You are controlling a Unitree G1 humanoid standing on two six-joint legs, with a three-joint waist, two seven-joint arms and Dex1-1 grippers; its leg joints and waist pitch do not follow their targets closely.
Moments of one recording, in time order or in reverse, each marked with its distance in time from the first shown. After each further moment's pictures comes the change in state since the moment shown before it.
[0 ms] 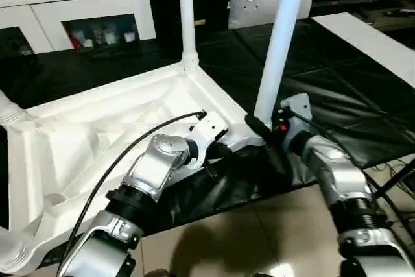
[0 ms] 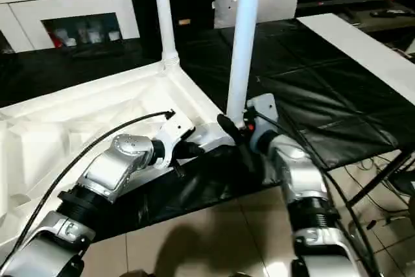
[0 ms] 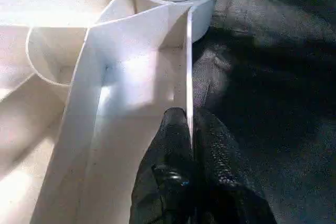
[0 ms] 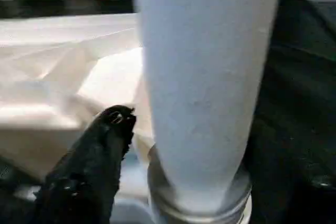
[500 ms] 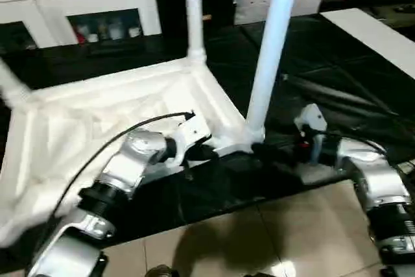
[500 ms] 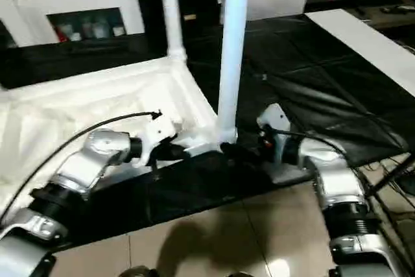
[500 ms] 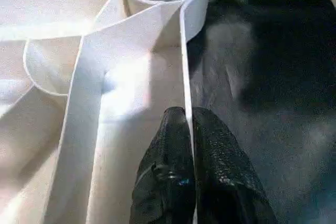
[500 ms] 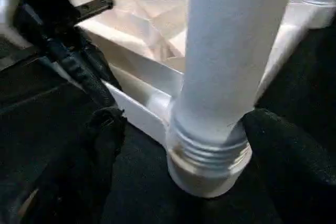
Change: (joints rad) left arm 0.009 0.182 -0.032 0.034 -0.022 -0.255 -0.264; right arm 0.036 -0.201 0.079 -0.051 0.044 -0.063 0.446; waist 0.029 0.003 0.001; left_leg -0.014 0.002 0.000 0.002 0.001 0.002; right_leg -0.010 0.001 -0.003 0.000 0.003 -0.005
